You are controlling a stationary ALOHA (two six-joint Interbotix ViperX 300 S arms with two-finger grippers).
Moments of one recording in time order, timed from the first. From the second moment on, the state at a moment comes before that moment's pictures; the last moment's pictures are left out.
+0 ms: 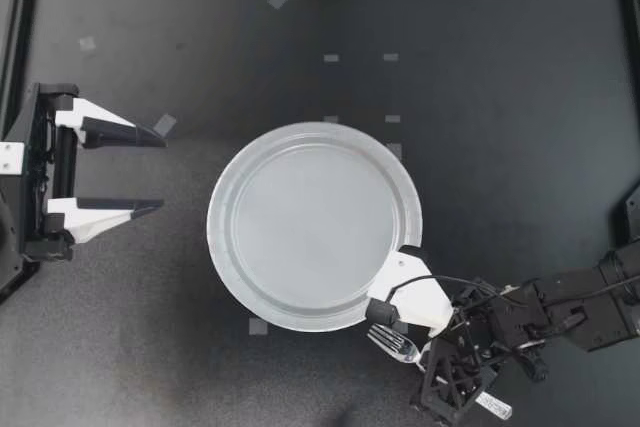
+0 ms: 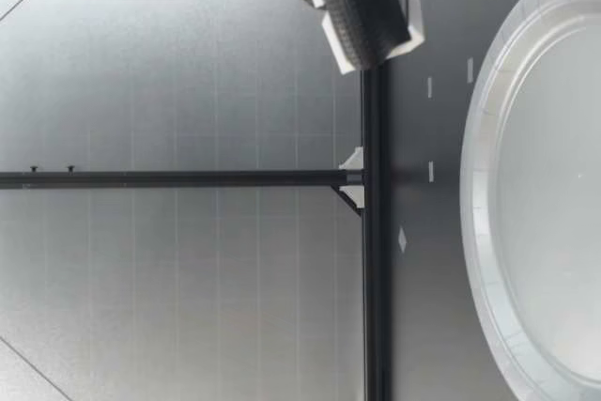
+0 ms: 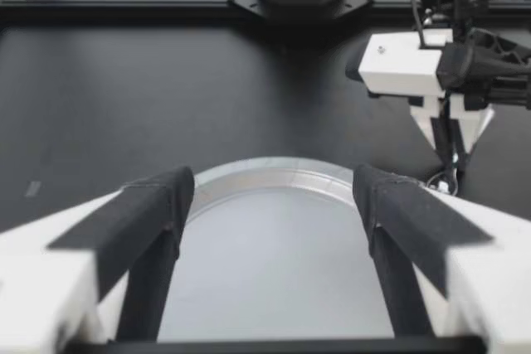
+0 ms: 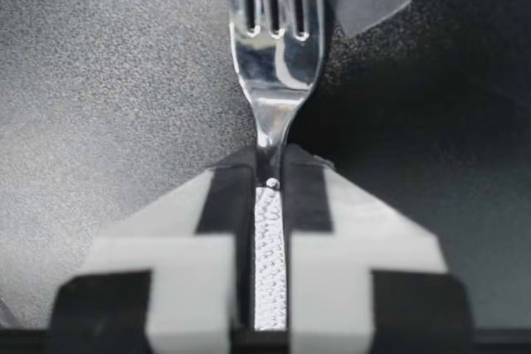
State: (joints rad) left arm 0.02 -0.82 1.18 -0.10 -0.19 0.11; right arm 0.36 0.17 0.63 0.12 0.48 0.79
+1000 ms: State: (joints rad) left arm 0.02 -0.67 1.06 -0.08 -0.49 0.13; right arm -0.12 -0.18 0.34 -0.97 -0.29 0.79
